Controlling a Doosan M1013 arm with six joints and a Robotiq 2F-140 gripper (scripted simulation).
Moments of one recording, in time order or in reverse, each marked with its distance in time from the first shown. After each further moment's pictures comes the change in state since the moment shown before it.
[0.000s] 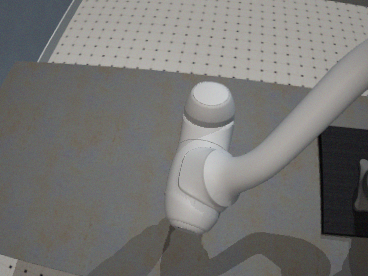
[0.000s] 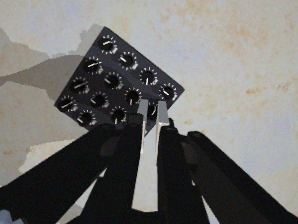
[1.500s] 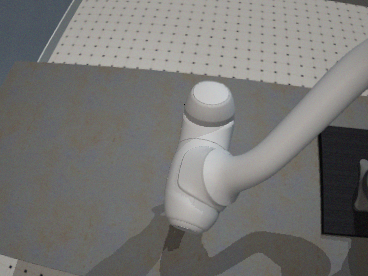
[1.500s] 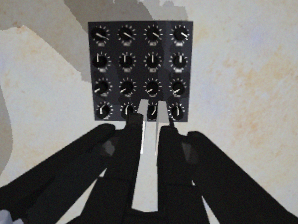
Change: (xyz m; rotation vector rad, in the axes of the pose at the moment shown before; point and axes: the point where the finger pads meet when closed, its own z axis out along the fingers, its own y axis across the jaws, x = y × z) arm 0.000 0.000 0.000 0.004 0.000 -0.911
